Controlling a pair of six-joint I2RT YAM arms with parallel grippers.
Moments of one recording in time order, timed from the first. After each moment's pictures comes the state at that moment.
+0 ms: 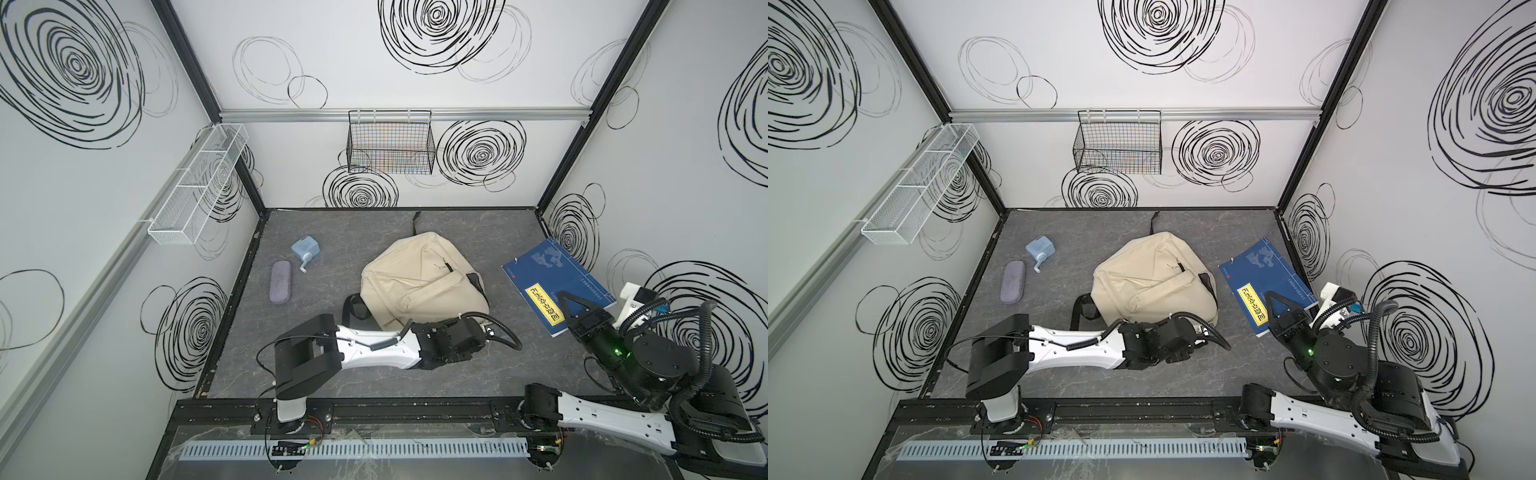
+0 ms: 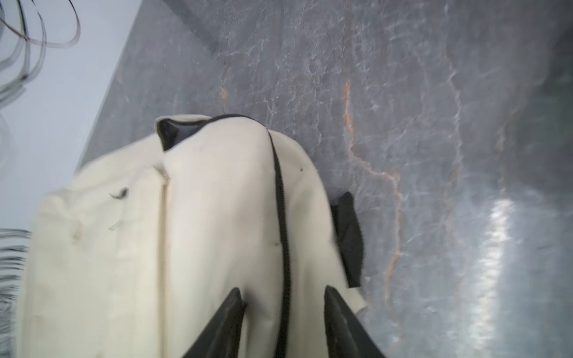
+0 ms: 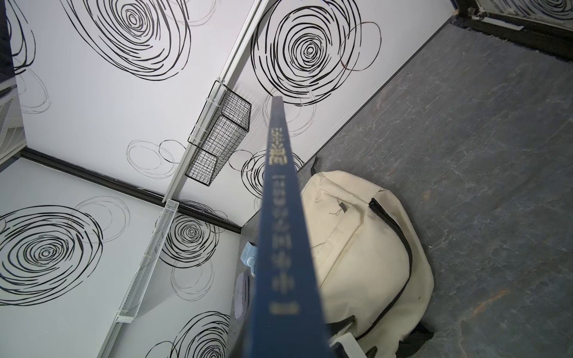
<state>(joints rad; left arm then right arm) -1.27 1.84 1.23 -0.19 -0.38 0.24 1.25 0.33 1.12 -1.13 0.96 1.28</state>
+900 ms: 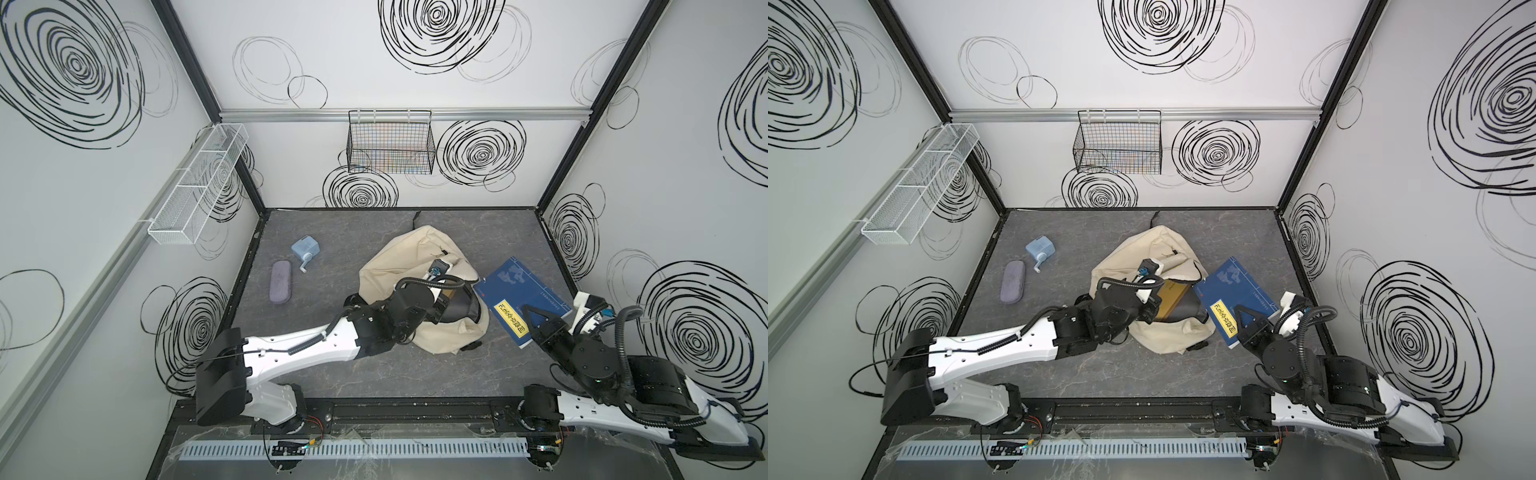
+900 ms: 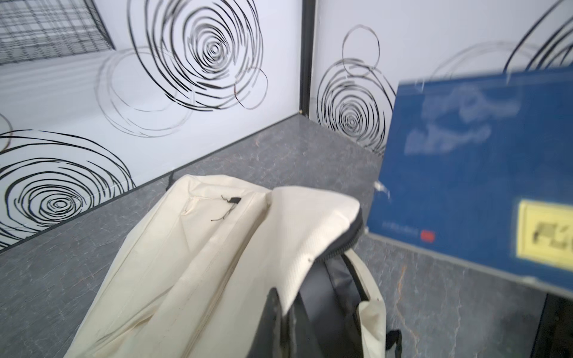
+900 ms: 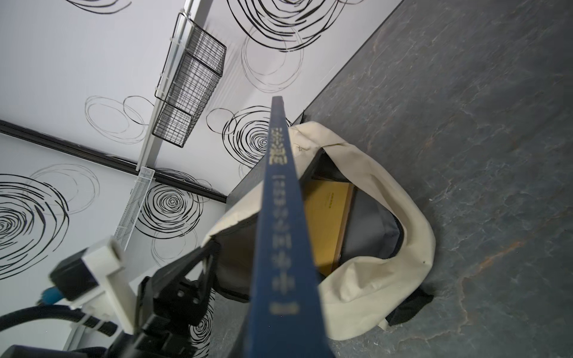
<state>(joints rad) -1.12 1.37 1.02 0.07 -0.47 -0.16 1.36 0.31 0.85 -1.08 0.93 1.48</state>
